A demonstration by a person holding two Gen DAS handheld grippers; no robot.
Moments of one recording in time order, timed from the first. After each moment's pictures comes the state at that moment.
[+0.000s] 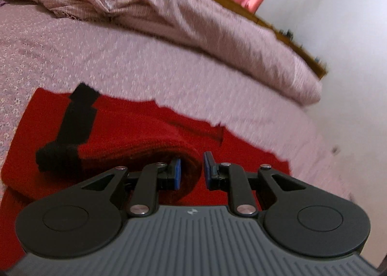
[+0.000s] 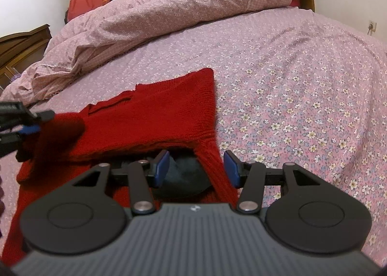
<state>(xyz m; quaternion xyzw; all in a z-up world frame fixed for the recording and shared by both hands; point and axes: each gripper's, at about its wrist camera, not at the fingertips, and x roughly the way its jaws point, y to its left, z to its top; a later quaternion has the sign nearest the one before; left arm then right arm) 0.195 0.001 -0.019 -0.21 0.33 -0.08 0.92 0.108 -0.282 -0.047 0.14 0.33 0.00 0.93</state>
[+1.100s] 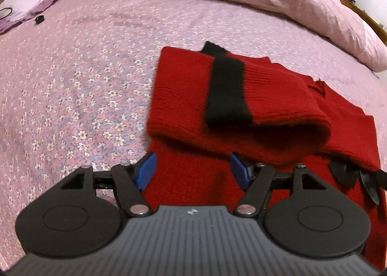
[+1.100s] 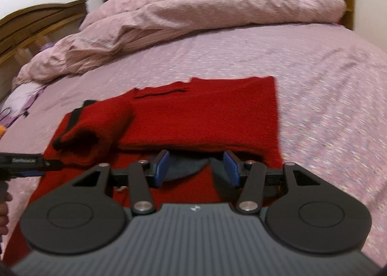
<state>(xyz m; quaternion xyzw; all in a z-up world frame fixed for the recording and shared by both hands) 0.131 0.096 -0.044 -0.13 0.43 0.07 0.89 0.117 -0.218 -0.024 0.07 0.33 0.10 0.93</state>
